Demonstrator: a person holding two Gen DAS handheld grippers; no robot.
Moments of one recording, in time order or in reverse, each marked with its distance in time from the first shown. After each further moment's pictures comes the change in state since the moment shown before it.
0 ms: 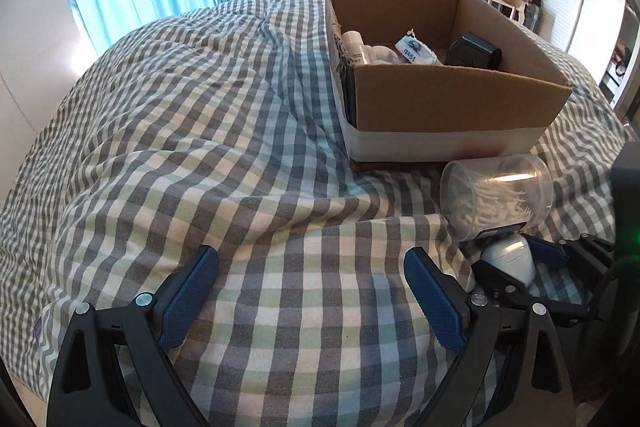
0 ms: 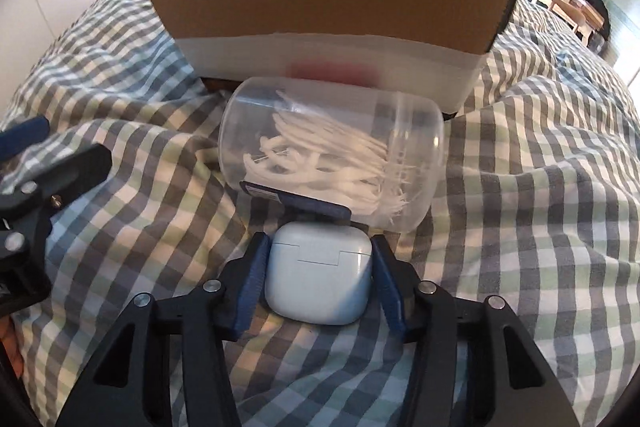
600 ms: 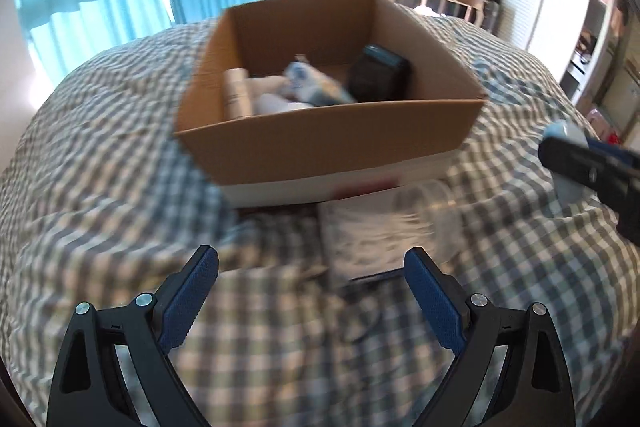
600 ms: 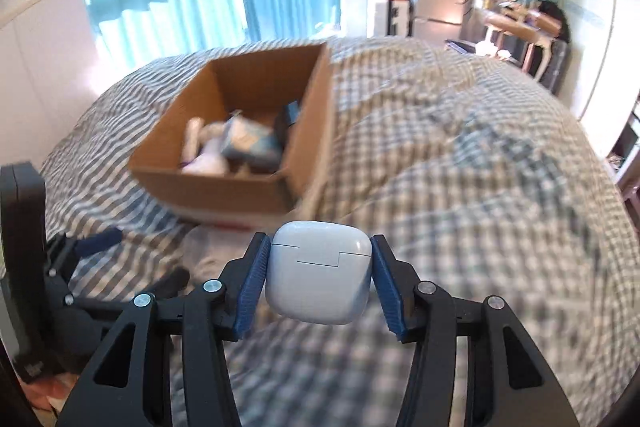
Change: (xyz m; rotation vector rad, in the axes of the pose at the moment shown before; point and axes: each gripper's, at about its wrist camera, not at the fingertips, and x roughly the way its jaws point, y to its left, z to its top) left arm -0.003 -0.083 0.026 0.080 -0.035 -0.131; right arm -0.106 -0.088 0.035 0.128 -0.271 -0.024
